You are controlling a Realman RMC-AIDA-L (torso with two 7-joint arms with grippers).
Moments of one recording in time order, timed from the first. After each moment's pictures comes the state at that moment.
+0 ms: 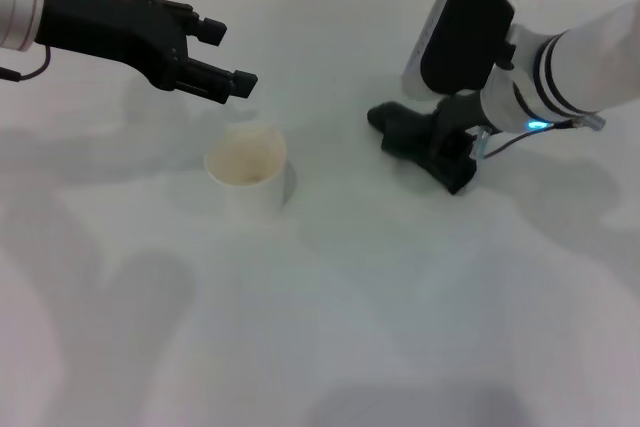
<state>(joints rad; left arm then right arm) -1.21 -2.08 2.85 -0.95 0.03 1.83 -1.36 0.72 2.02 -1.80 -1.06 -2.56 -0.89 2.43</state>
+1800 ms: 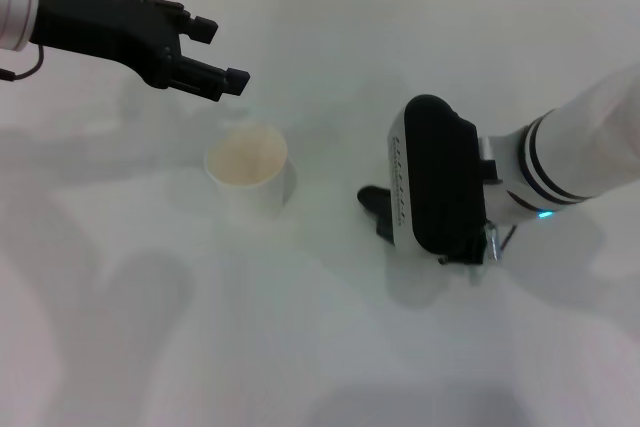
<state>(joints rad) -1.20 -2.07 2.85 -0.95 0.03 1.81 -1.36 0.59 2.02 -2.00 -1.38 -2.62 -1.16 2.25</state>
